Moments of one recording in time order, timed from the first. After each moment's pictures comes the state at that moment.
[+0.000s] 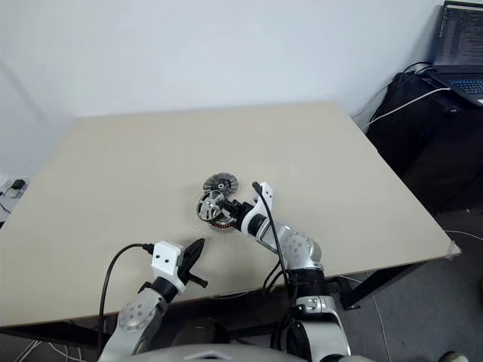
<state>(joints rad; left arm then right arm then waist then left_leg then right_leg) 0.35 0.16 -0.16 -0.12 -0.08 -0.07 -0.32 -0.38 0.14 -0.10 0.28 0.86 0.85 0.14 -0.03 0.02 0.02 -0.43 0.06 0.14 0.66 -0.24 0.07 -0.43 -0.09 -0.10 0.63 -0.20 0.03</state>
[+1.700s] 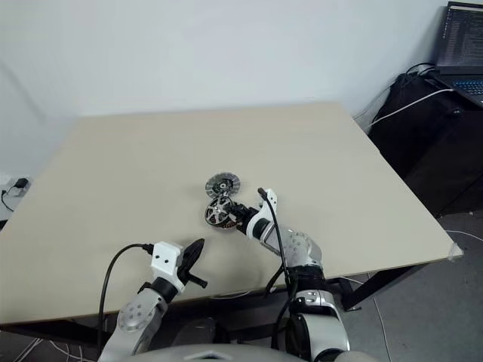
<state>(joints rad) 0.35 0.16 -0.16 -0.12 -0.08 -0.07 -0.32 -0.41 0.14 -0.21 0.42 0.77 0.82 0.22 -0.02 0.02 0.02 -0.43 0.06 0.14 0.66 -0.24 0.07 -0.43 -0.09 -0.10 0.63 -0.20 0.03</state>
